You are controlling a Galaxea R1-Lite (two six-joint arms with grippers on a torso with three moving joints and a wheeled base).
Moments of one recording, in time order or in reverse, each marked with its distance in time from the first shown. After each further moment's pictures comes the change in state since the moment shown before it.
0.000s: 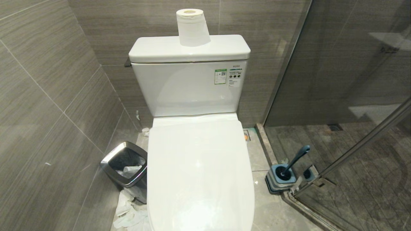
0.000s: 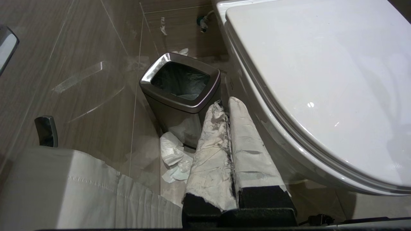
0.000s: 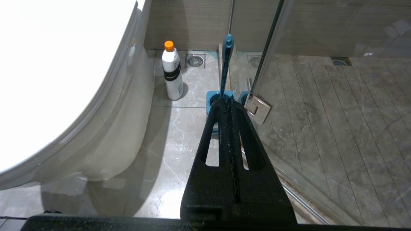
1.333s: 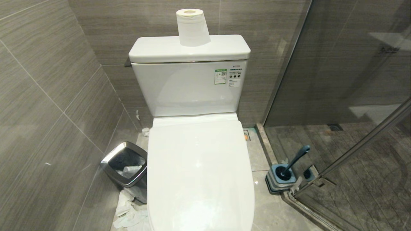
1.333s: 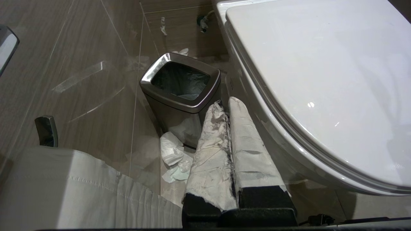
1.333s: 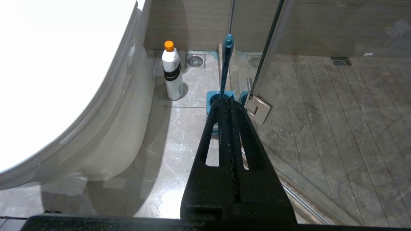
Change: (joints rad) left arm 0.000 0.000 0.000 0.000 0.000 0.000; right arm 0.000 0.000 -0.001 0.000 0.000 0.000
